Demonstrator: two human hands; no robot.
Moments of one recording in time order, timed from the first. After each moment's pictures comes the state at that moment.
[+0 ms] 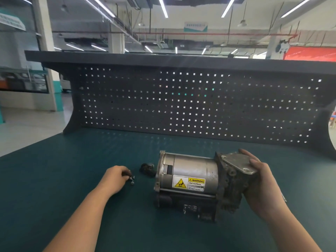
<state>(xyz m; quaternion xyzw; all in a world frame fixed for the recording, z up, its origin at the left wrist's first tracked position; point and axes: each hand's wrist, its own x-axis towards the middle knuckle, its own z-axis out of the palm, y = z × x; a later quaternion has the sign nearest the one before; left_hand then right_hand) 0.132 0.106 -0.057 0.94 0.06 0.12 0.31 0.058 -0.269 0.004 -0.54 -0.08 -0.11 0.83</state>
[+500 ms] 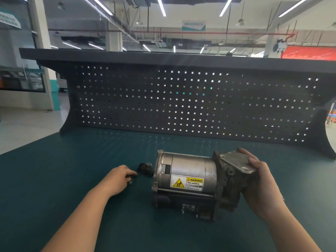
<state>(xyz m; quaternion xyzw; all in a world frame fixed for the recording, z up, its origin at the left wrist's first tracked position) 0.138 0.099 -0.056 0.98 -0.04 0.05 0.19 0.058 -0.270 0.003 -0.54 -0.07 -0.10 0.83</state>
